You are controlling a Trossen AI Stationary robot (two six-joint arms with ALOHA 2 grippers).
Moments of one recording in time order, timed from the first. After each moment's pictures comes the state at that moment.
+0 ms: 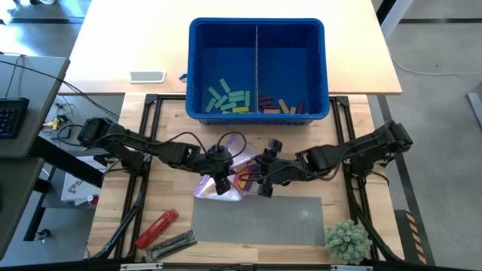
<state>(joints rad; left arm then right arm) -0.19 1.49 1.01 -0.31 -0.22 -0.44 0.31 1.60 1.41 -0.55 0.50 0.24</state>
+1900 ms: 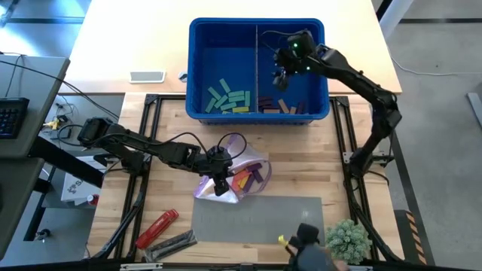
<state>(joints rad) -0.19 1.49 1.01 -0.35 -0.17 -0.46 -0.70 1.70 1.79 -0.77 -0.05 -0.41</state>
